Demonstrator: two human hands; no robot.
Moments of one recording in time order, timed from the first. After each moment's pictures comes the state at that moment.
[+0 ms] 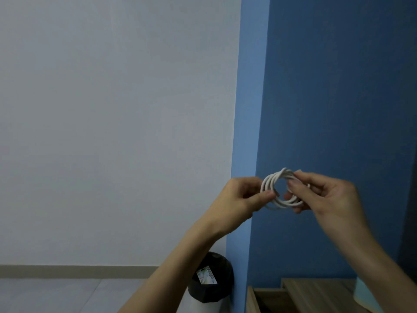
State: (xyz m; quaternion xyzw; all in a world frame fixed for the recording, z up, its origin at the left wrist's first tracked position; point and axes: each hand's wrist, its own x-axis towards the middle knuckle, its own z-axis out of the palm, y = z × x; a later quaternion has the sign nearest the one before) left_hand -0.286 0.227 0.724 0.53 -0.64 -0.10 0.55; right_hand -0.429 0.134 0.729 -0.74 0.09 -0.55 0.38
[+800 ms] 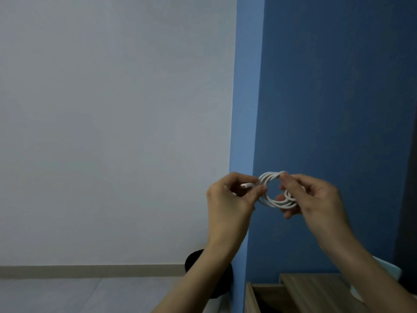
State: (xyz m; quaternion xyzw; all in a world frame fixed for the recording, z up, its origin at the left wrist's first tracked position) left_hand -0.311 0.216 0.705 0.51 -0.46 0.07 0.73; right_hand -0.421 0.136 0.719 -0.71 0.12 -0.54 0.43
